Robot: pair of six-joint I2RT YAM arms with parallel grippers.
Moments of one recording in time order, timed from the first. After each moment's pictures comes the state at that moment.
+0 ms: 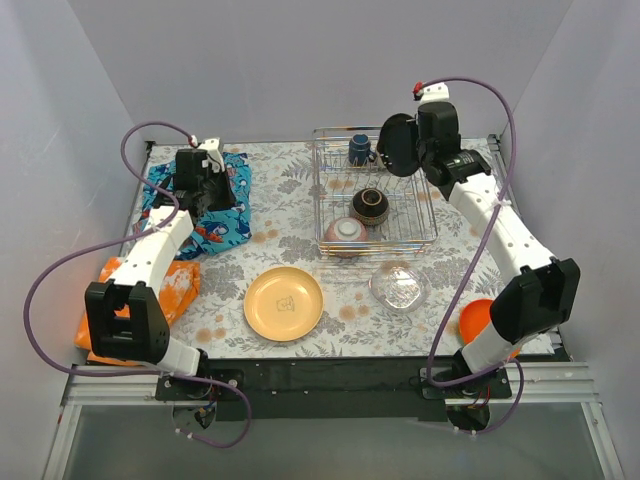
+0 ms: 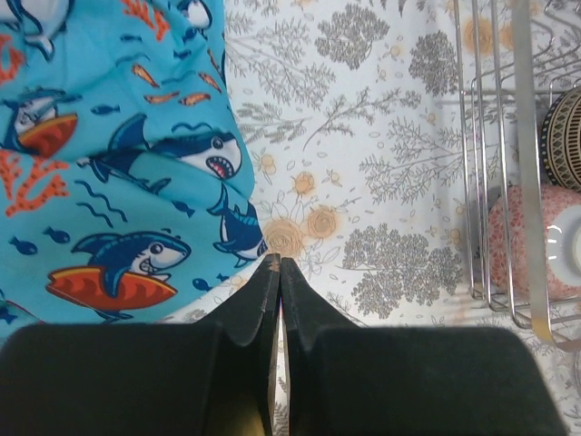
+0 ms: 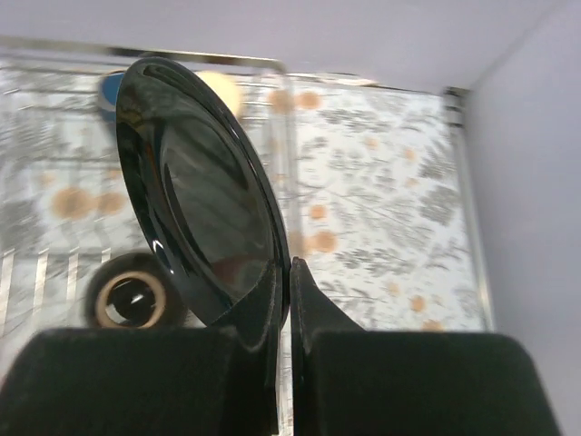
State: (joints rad) left arm -0.12 1.46 1.23 -0.42 0.11 -0.19; right arm 0.37 1.59 1.60 -0.44 0.37 -0.01
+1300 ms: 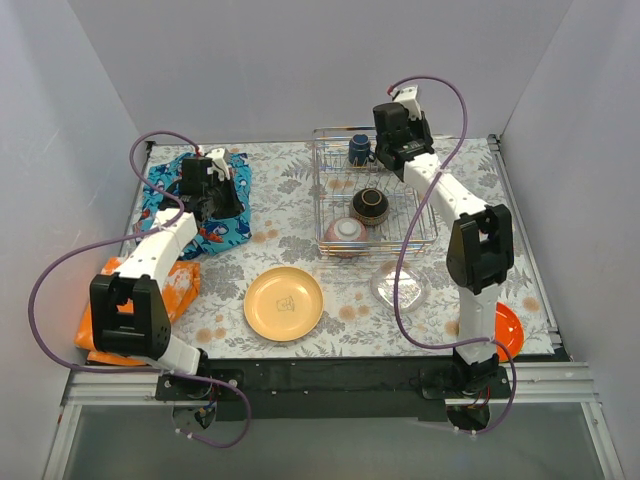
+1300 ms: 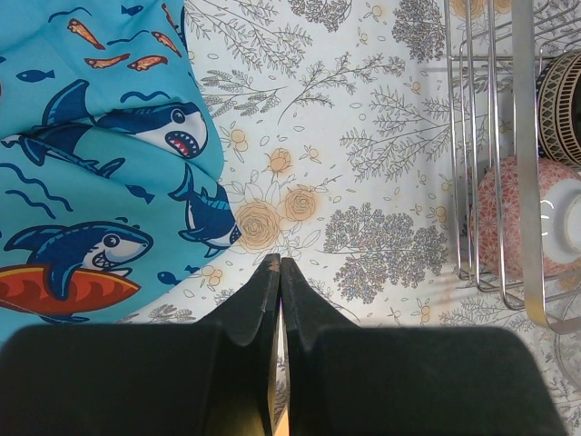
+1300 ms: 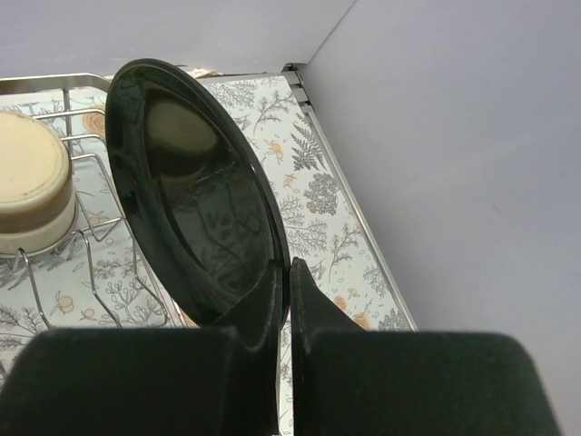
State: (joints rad) left arm -0.12 1.49 1.15 -0.38 0.19 -0.23; right arm 0.42 2.03 1.85 -0.32 1.00 -0.08
